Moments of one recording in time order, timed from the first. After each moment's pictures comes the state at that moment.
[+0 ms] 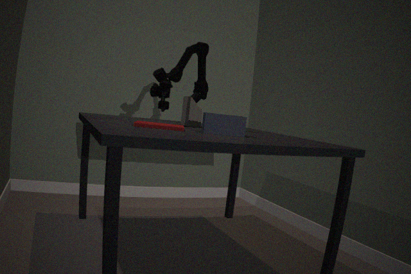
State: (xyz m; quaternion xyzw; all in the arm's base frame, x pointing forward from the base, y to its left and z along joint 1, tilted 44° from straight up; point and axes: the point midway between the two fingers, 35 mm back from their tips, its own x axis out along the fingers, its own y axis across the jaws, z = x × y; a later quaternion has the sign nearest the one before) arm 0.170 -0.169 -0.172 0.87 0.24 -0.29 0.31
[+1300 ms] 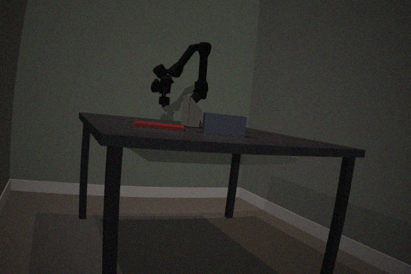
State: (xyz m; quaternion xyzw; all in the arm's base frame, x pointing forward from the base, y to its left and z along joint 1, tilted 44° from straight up) arm 0.160 -0.184 -0.150 0.87 0.23 -0.29 0.31
